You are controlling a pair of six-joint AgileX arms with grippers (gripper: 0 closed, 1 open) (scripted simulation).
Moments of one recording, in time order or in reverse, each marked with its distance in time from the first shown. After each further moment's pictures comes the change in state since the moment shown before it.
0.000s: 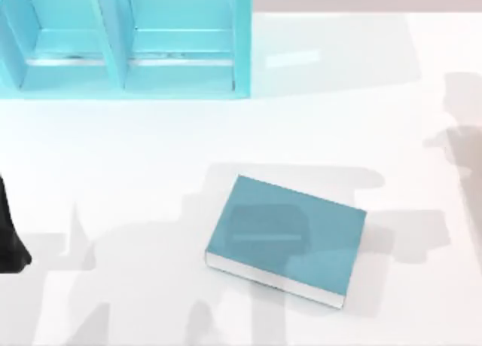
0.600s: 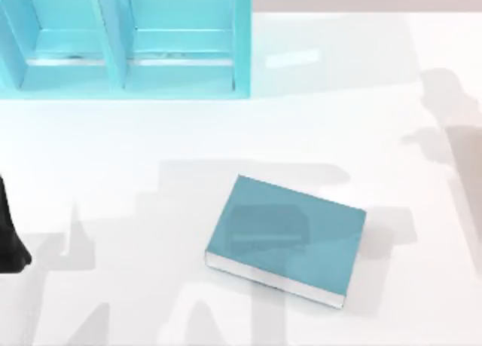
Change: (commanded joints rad) left arm 0.000 0.000 0.000 0.000 0.000 0.000; right arm 0.087 0.030 0.048 -0.026 -0.010 0.066
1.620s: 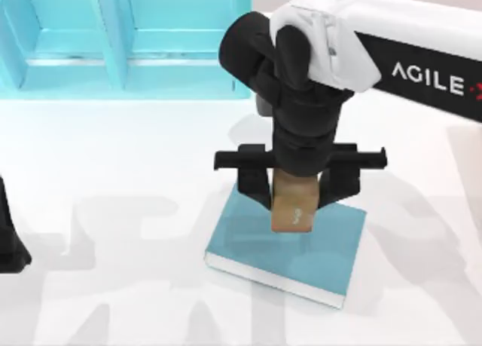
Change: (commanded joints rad) left arm 0.000 0.000 0.000 0.000 0.000 0.000; right arm 0.704 0.261 0.039 0.225 0.001 0.707
